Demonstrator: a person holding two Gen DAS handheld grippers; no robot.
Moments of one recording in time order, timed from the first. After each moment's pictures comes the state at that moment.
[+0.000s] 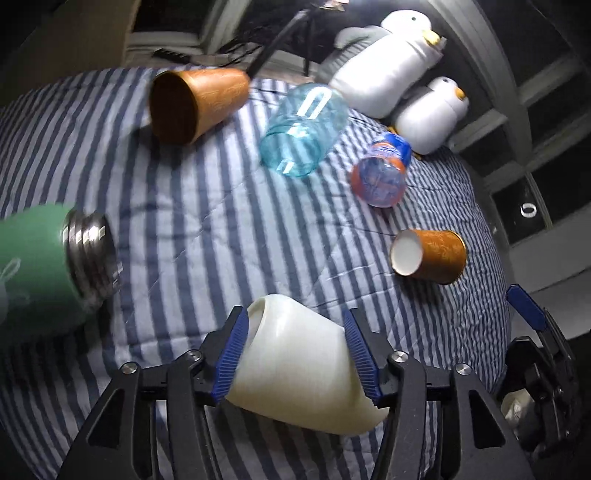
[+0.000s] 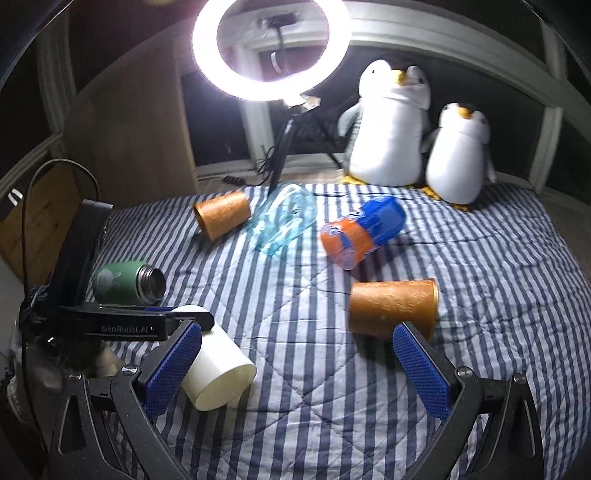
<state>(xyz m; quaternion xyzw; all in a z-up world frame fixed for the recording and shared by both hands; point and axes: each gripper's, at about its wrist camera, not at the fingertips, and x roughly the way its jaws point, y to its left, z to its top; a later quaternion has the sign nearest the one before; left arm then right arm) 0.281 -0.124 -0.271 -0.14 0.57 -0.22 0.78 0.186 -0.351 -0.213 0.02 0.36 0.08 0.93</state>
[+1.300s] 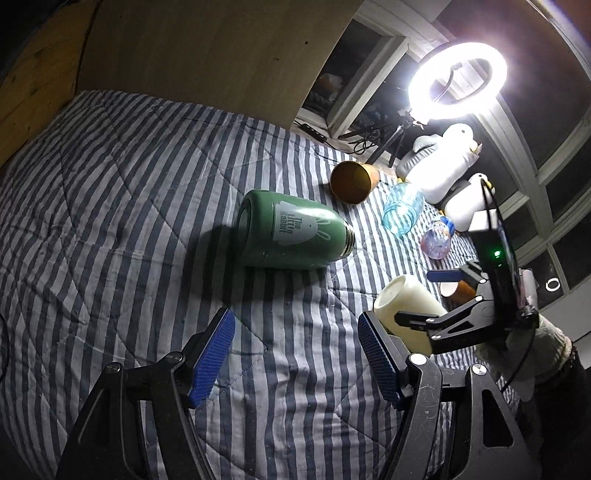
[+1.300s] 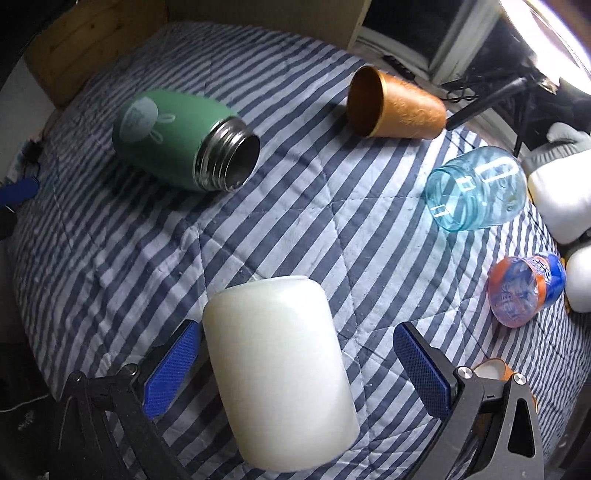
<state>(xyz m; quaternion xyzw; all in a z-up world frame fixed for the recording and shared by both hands) 0.162 0.075 -0.215 -0.19 0.47 -0.10 0.86 0.276 -0.201 -0.287 -0.23 0.55 0.23 0.77</state>
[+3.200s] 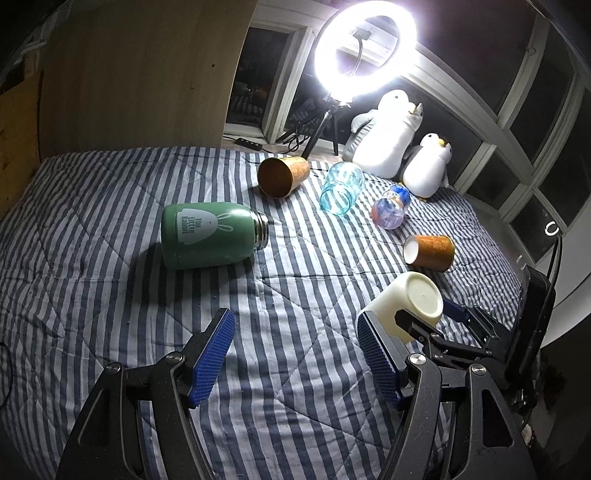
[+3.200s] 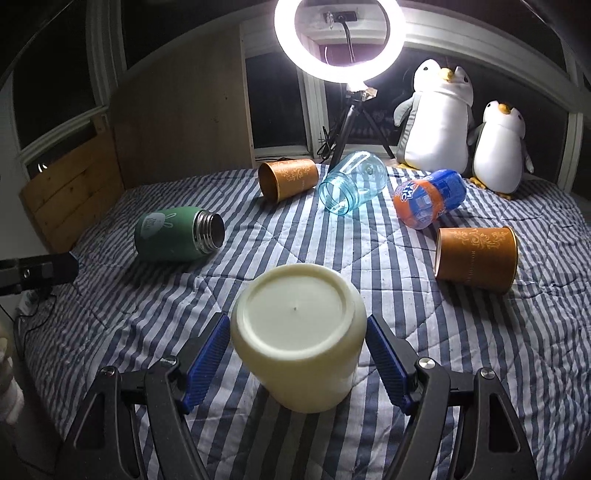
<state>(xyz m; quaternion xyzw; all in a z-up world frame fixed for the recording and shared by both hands) 0.116 -0.022 -0.181 -0.09 0.43 -0.15 0.89 0.125 -0.291 -0.274 0.02 0.32 0.12 0.94</state>
